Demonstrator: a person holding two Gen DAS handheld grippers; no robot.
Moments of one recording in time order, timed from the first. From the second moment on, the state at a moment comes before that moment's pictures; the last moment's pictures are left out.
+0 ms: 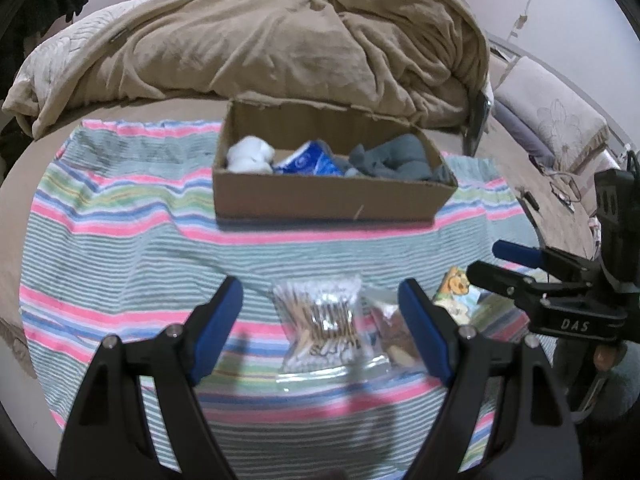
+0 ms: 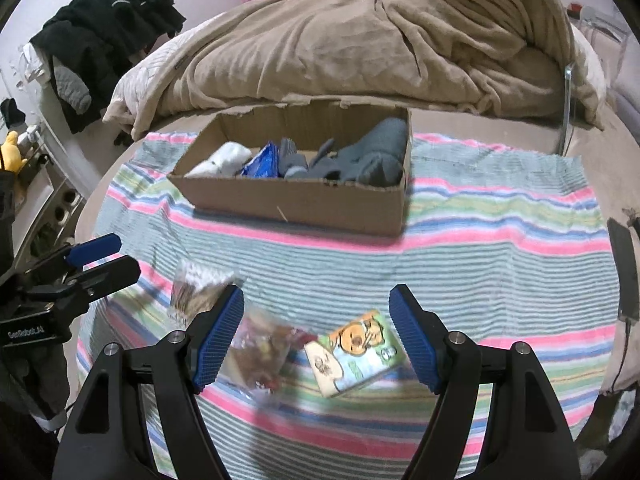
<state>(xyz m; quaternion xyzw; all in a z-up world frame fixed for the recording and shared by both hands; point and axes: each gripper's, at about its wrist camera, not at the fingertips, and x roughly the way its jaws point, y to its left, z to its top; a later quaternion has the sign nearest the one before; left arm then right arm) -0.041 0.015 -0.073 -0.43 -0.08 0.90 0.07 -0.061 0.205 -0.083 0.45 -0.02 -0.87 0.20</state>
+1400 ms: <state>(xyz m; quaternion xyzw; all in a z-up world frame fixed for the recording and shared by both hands) -0.056 0.035 -0.145 -0.50 -0.06 0.86 0.07 -0.060 0.199 -0.150 0.50 0.08 -0.83 0.22</state>
